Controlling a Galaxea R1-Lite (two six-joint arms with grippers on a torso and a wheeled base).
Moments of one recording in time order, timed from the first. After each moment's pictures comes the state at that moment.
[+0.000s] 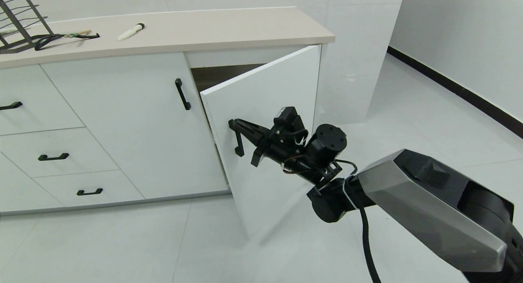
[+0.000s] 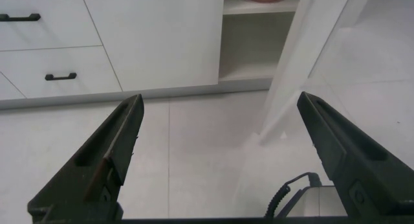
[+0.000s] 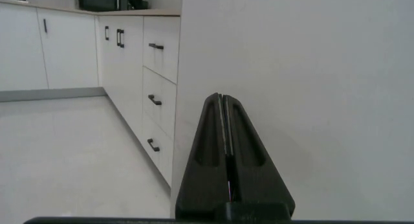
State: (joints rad) left arm 0.00 0.00 0.00 0.00 0.00 -0.03; right arm 0.71 2.49 -1.62 -1.41 0.44 -0.09
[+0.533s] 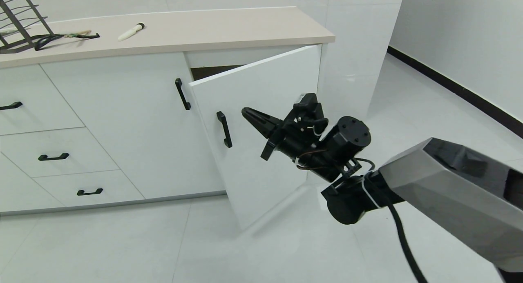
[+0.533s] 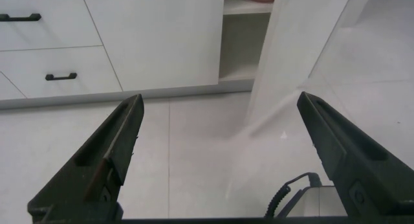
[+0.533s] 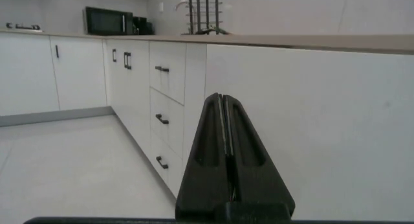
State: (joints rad) left arm 0.00 0.00 0.00 0.00 0.00 -0.03; right arm 0.71 2.33 -1.40 -1.51 0.44 -0.01
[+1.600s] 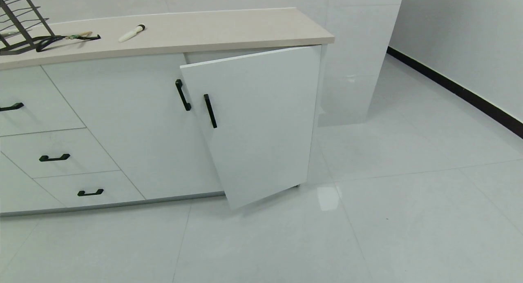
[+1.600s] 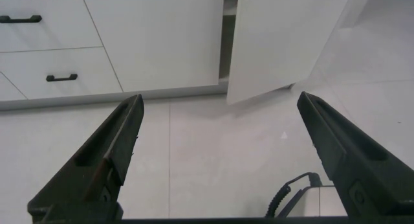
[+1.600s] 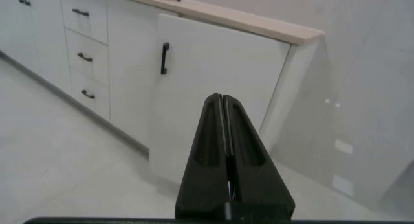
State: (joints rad) left arm 0.00 0.00 0.00 0.00 0.00 -0.03; right arm 0.07 0.80 -0.05 -1.20 0.63 -0.08
